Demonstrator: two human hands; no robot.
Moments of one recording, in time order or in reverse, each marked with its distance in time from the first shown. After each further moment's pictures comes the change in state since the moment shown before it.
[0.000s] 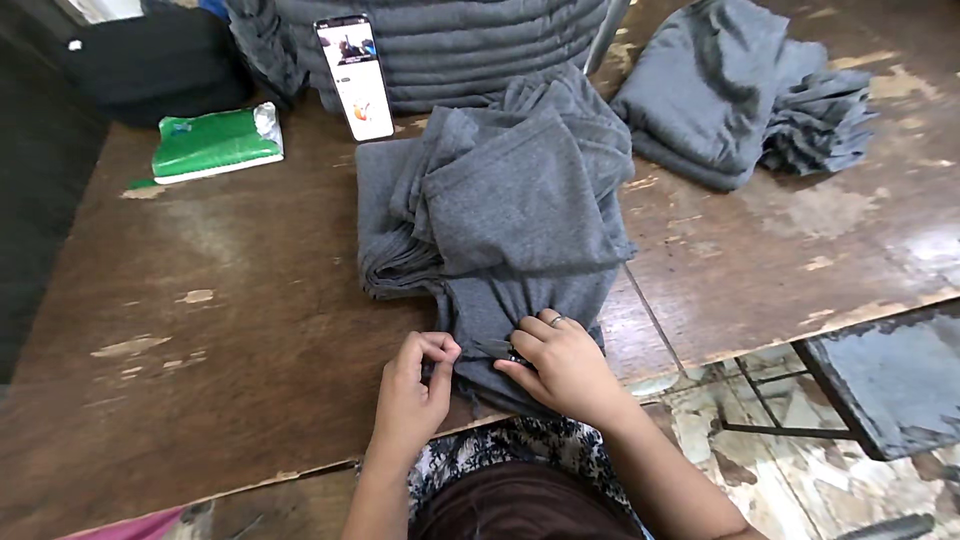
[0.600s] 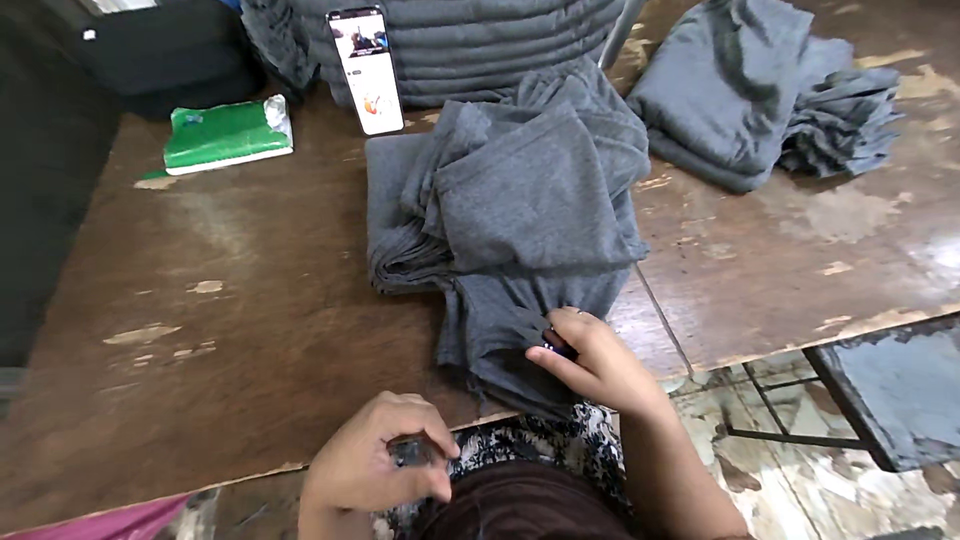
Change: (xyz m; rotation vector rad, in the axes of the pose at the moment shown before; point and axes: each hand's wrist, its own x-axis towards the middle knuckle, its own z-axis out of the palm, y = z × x) left_hand -0.011 0.010 -0.067 -0.485 -0.618 0.063; right_hand -0.004 0.026 -0.014 0.431 0.023 0.020
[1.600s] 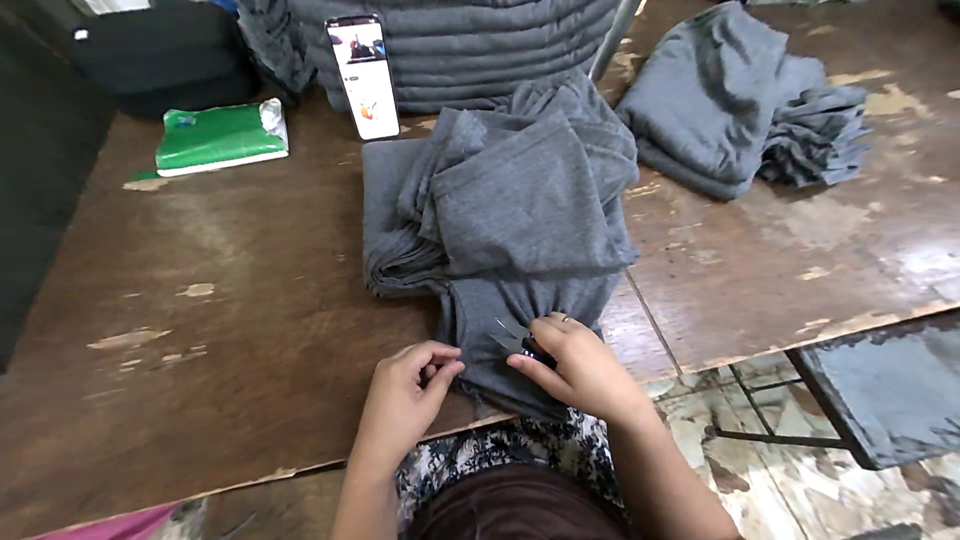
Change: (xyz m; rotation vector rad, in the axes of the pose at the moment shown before) left_hand 0.035 -0.023 0.026 0.573 0.524 -0.299; right_hand 0.001 -0.010 0.010 -0.196 -0.005 -0.010
